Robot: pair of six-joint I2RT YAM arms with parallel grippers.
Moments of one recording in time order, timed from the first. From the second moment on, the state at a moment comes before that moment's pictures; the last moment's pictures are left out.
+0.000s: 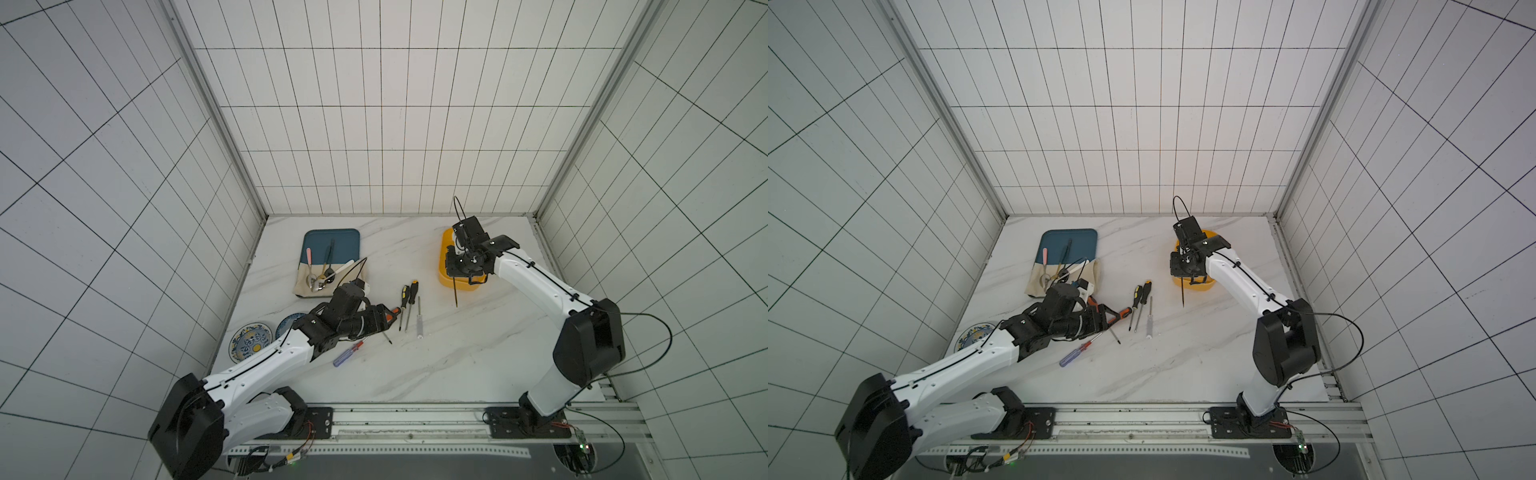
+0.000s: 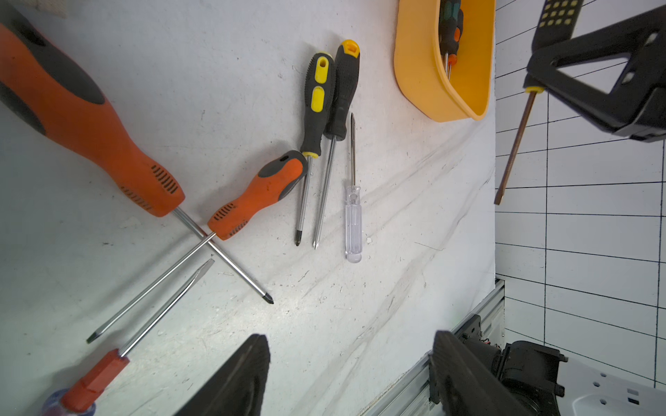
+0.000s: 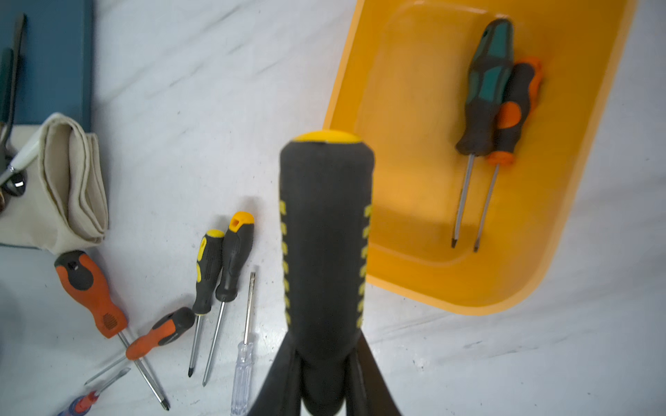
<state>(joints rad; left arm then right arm) -0.67 1.11 0.65 -0.28 0.29 -0.90 0.51 1.67 1.46 -0.83 0.04 0.36</state>
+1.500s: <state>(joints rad) -0.59 0.96 0.60 -0.36 0.26 -0.89 0.29 2.29 1.99 -0.92 0.05 0.33</state>
